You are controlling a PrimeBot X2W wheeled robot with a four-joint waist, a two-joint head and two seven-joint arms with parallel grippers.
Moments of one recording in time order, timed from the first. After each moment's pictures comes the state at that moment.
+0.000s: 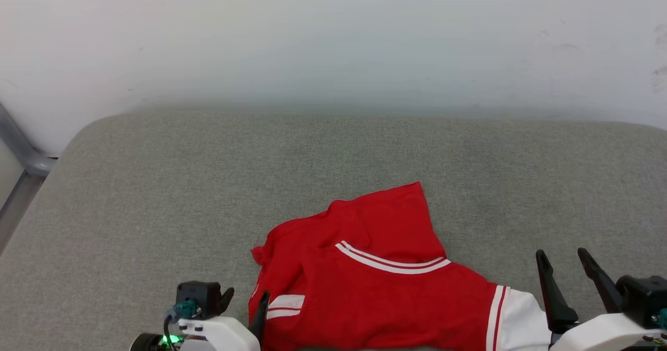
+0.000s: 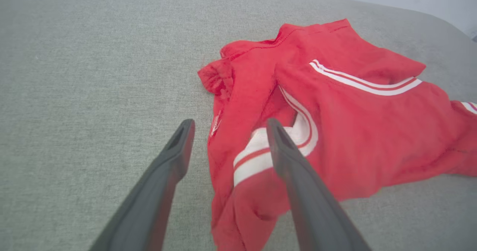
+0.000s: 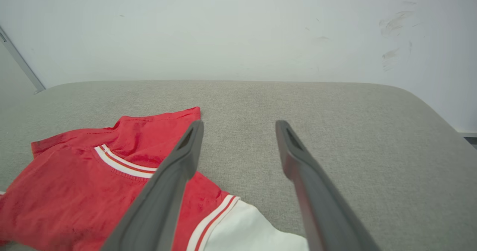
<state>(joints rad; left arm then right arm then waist) -0.11 0.46 -0.69 0.16 -0.76 0.31 -0.03 0.16 -0.05 -0.10 -0.16 0.14 0.13 0.11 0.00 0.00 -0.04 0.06</state>
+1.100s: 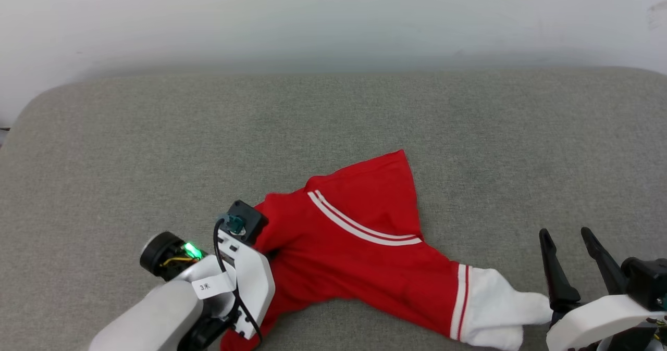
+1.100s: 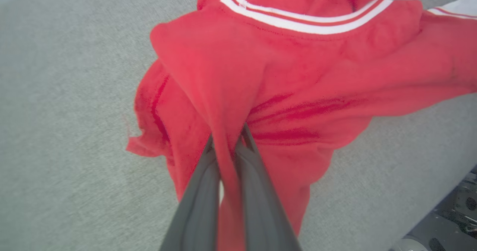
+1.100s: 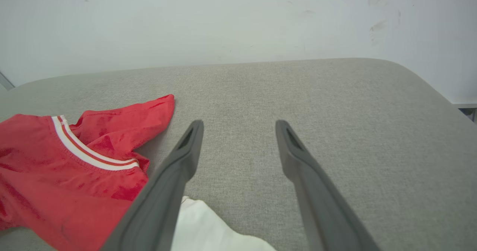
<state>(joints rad) -0.47 0.56 -0.87 0.16 -0.72 0.07 0.41 0.08 -0.05 -0.11 -0.11 0.16 0.13 0.08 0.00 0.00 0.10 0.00</state>
